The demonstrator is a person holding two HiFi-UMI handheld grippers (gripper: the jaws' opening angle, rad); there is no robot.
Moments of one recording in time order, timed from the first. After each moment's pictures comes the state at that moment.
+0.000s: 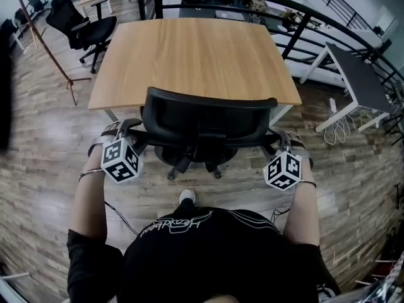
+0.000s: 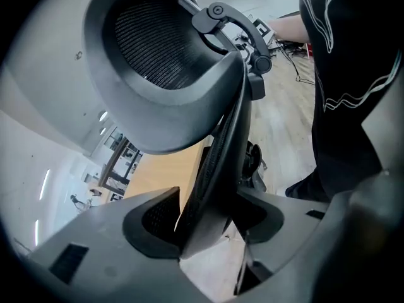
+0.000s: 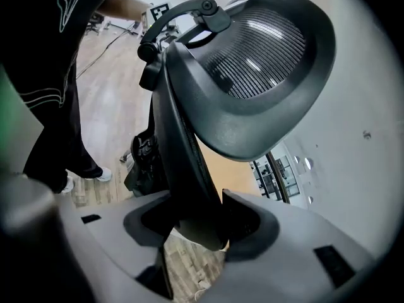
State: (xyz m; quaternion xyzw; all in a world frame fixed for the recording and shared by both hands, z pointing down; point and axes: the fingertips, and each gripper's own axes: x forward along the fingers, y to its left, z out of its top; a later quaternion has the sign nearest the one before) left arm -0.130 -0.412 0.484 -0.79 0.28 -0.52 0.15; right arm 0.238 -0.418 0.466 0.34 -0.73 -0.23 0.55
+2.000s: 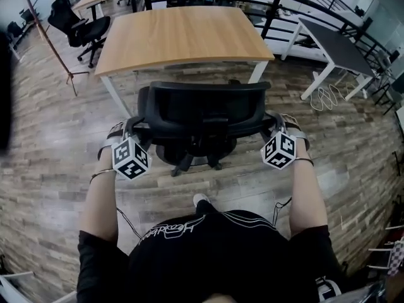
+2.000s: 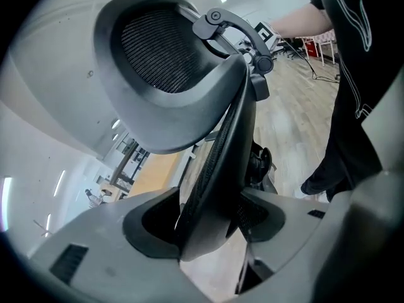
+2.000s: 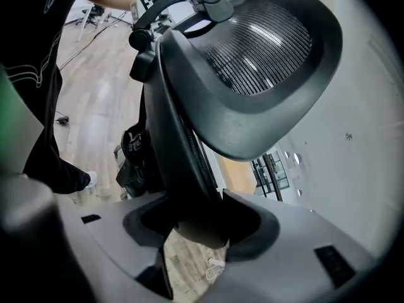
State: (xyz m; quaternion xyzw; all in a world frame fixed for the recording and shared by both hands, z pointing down) left arm -0.085 -0.116 0.487 -0.79 0.33 -0.49 0.18; right arm 0.286 -0.128 0.473 0.37 -0.69 -0.24 0.57
